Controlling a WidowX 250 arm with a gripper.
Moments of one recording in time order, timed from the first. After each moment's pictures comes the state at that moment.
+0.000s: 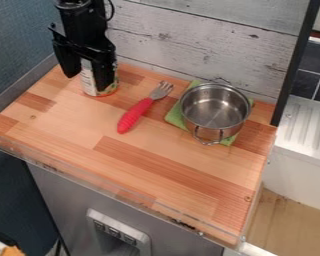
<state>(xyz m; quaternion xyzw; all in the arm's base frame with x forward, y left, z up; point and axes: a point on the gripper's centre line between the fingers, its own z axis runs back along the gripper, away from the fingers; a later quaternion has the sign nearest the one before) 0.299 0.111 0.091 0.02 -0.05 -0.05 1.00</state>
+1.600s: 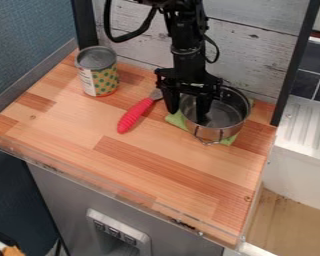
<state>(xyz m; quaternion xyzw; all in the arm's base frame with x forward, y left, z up) 0.379 -0.007 0.014 -0.05 -0.03 0.00 1.00</state>
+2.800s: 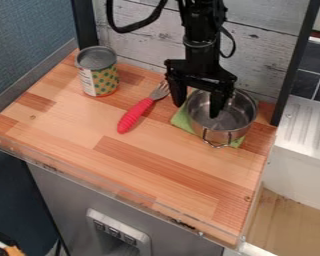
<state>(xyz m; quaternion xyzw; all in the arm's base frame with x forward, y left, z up) 0.369 -0.028 0.035 -0.03 -0.05 -0.03 1.00</state>
